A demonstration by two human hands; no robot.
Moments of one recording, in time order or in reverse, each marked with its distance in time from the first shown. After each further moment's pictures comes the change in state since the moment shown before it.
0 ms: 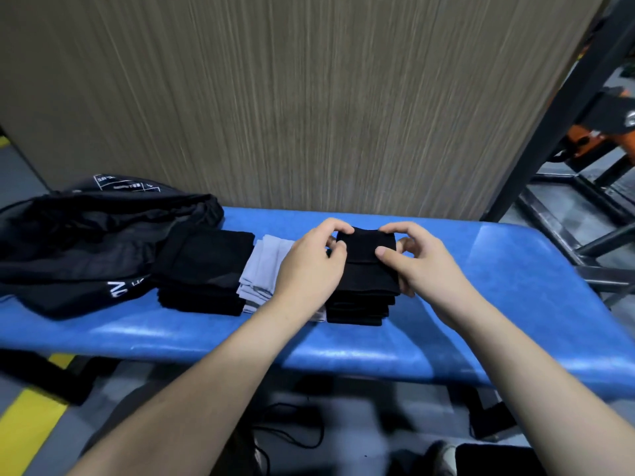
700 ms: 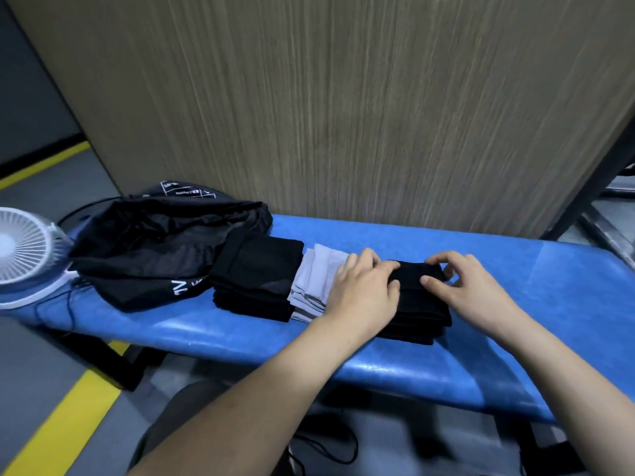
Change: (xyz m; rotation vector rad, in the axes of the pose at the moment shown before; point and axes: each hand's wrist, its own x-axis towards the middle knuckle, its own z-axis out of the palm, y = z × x) left_hand -0.003 -0.025 0.008 0.462 -0.081 0.179; right_hand 0.015 0.018 0.010 -0.533 -0.022 -0.033
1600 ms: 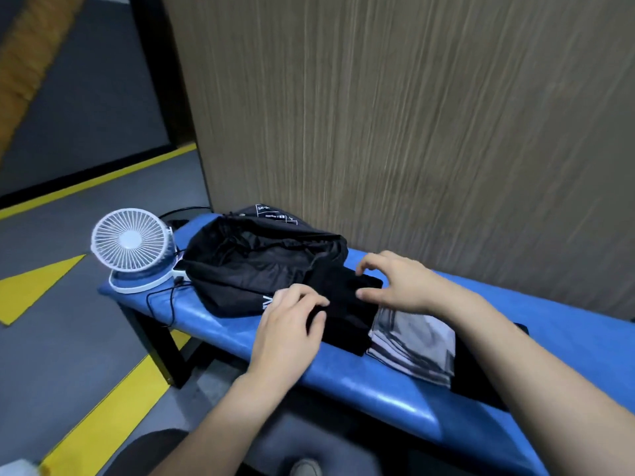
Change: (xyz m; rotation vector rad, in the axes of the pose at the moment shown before) left_hand -0.101 -0.155 -0.098 0.062 0.438 -0.167; right_hand 0.054 -0.182 0.084 -0.473 -0.434 -0.478
